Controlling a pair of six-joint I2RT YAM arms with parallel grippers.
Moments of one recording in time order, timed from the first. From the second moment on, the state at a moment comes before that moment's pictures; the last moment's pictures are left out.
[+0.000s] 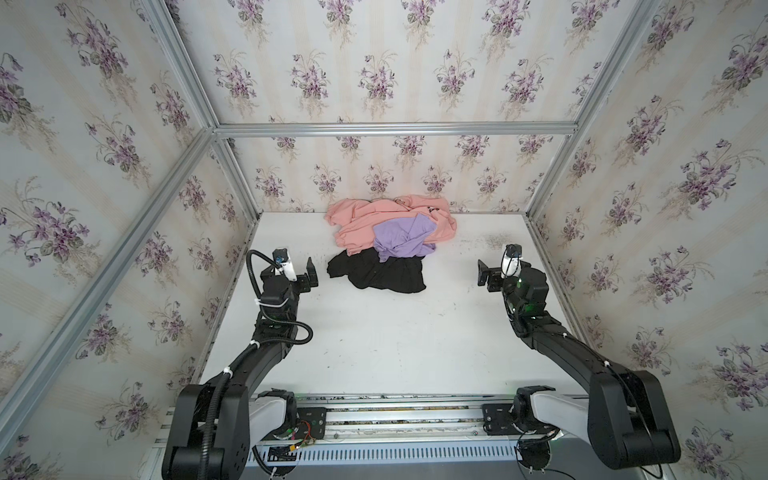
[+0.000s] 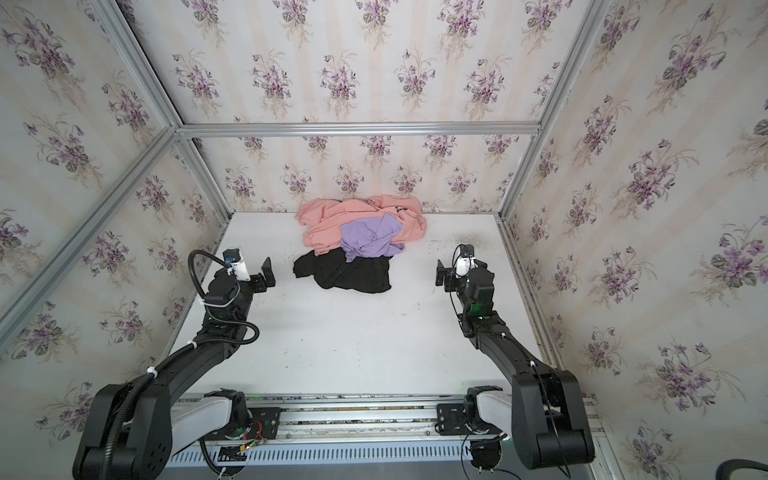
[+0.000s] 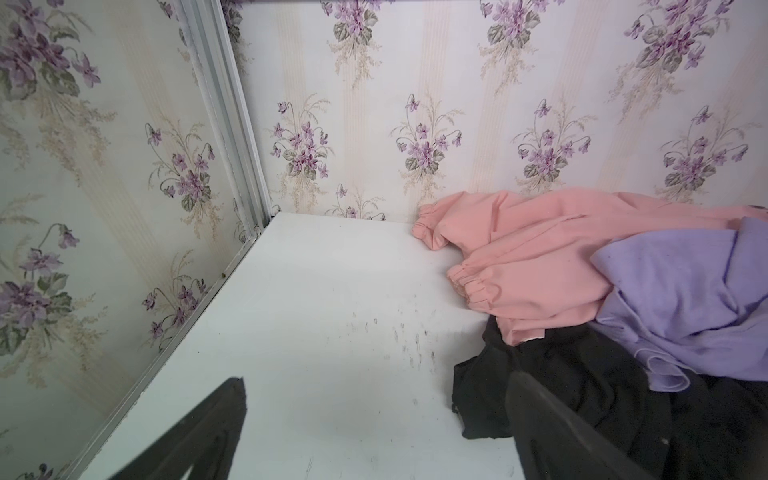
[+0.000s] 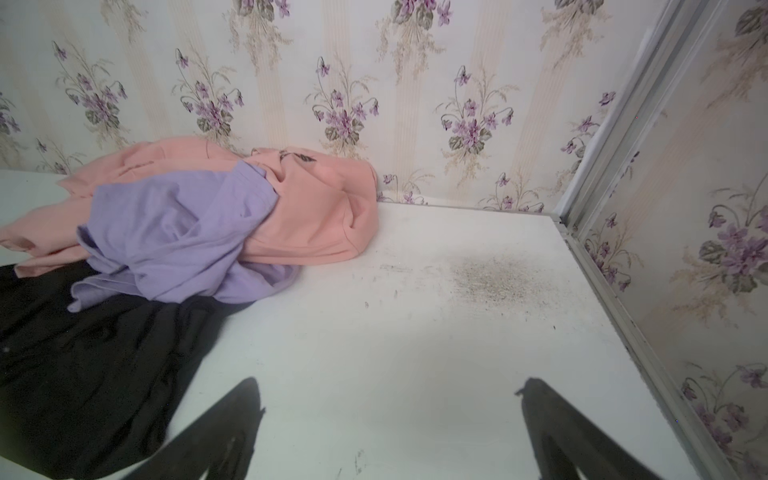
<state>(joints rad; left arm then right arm) -0.04 1.13 0.48 0.48 -0.18 -0.03 0.07 1.13 0.50 0.39 0.01 -0.02</state>
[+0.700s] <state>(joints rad) -0.07 1.37 0.99 -0.36 0.19 -0.44 0.20 1.09 0.58 -0.05 -0.30 0.61</state>
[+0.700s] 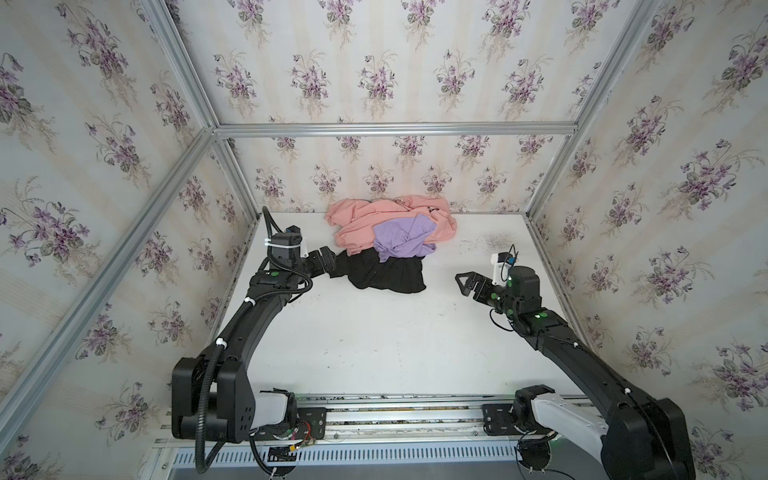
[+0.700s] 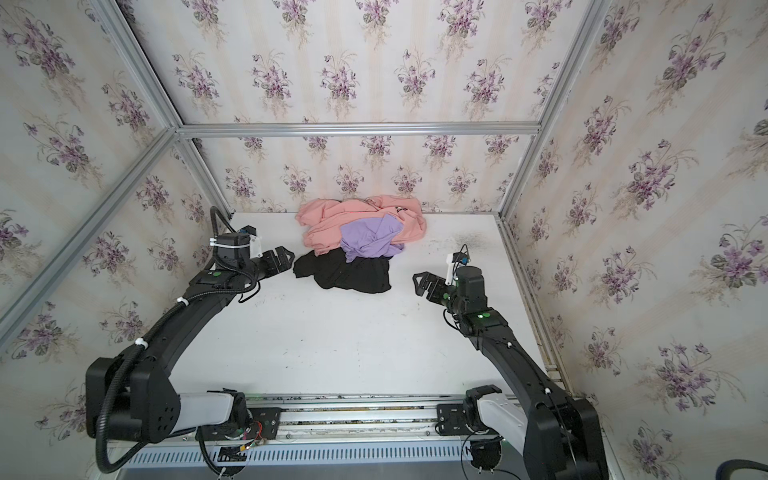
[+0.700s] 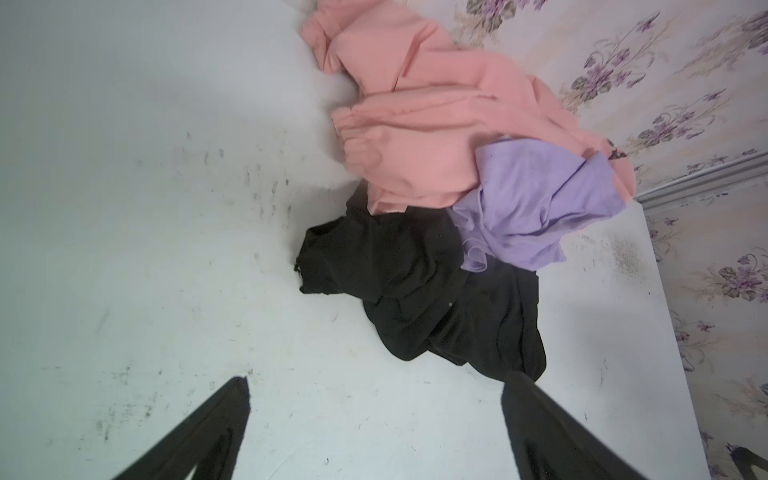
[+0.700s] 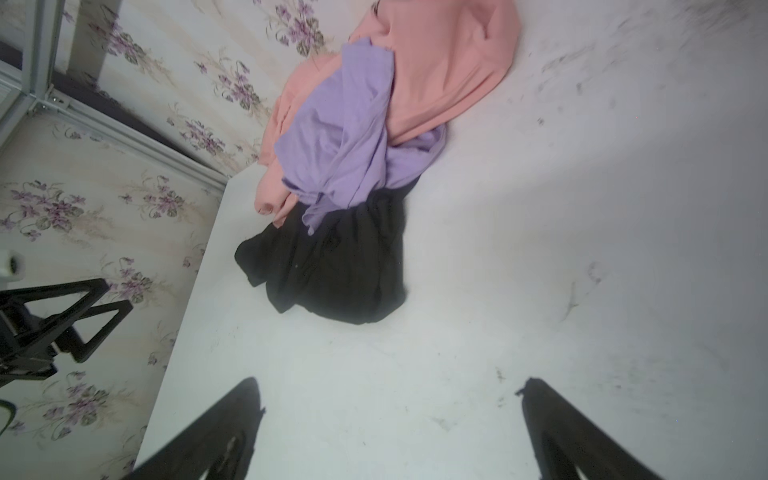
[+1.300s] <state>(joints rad) -0.09 1.67 1.08 -0.35 0.24 -0.55 0.35 1.47 0.52 0.38 -0.29 0.92</state>
